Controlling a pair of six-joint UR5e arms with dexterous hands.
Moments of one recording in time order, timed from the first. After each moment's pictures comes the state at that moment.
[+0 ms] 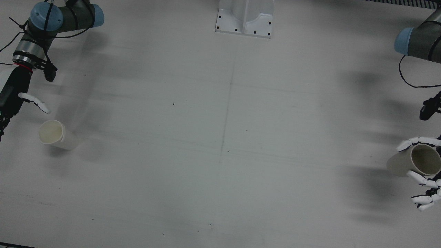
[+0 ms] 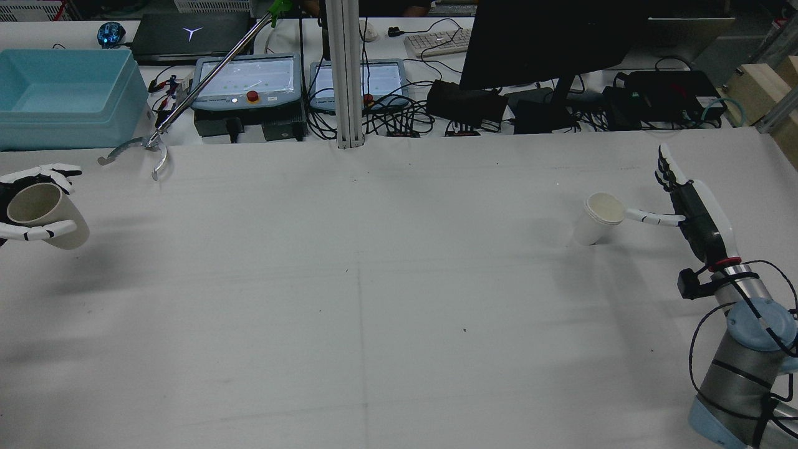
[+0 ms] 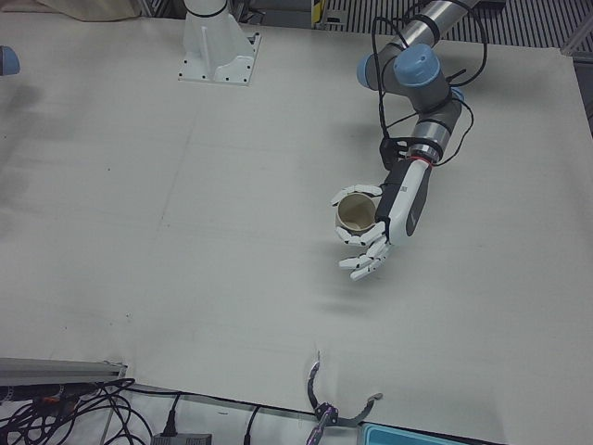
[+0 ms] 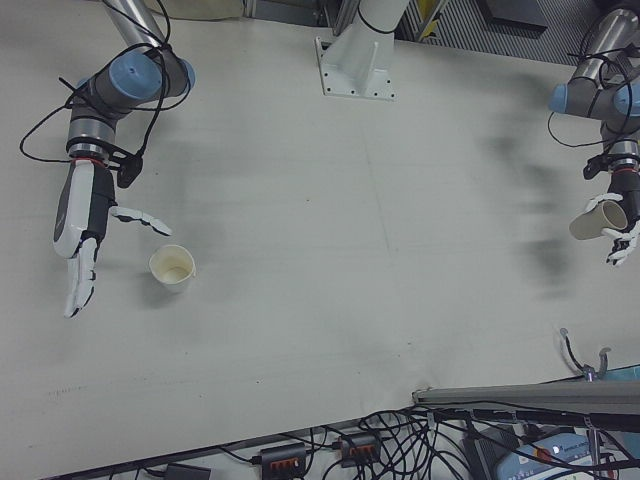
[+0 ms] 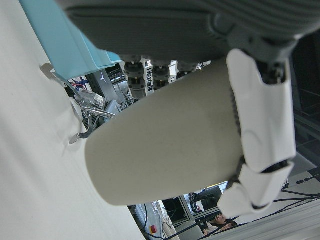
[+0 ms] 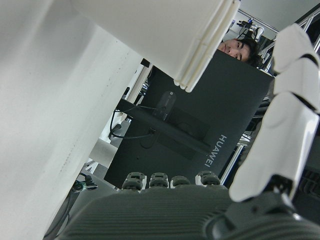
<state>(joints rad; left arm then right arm) -0.88 -1.56 -1.83 0.07 1.15 0.48 0.76 -1.55 1.52 -3.06 -0.76 -0.51</state>
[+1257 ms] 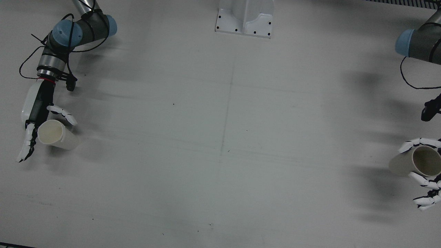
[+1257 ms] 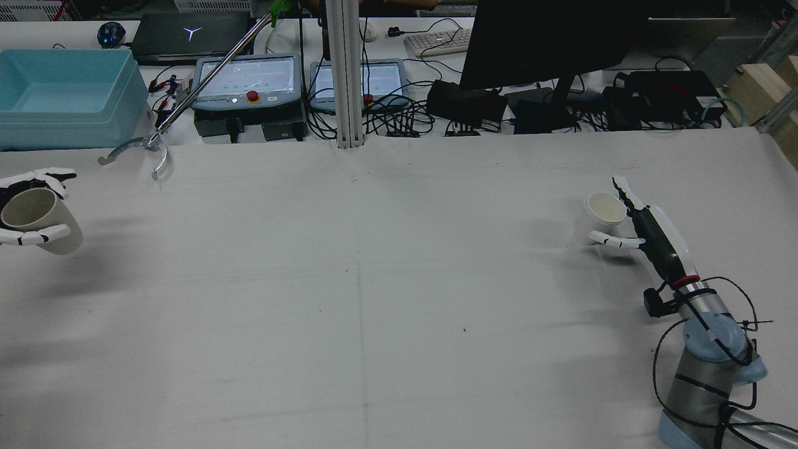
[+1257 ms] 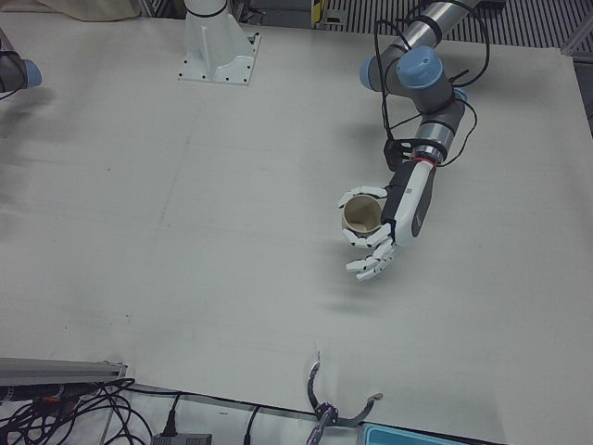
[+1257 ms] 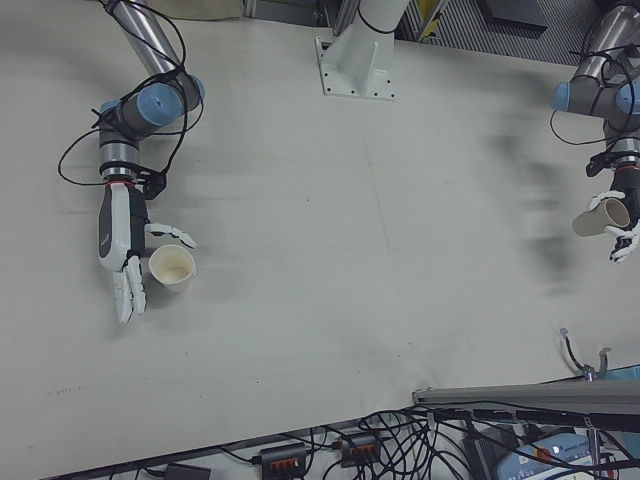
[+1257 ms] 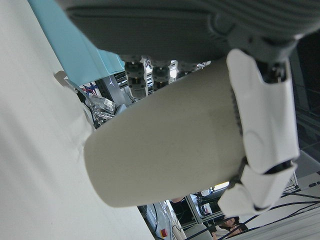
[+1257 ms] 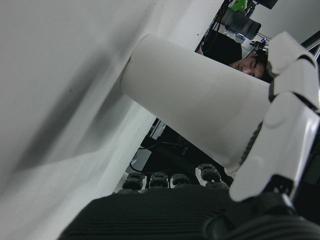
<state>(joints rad) -0.88 -1.55 -1.80 0.07 1.15 0.48 0.69 -1.45 1.39 -3.06 -0.75 -0.50</state>
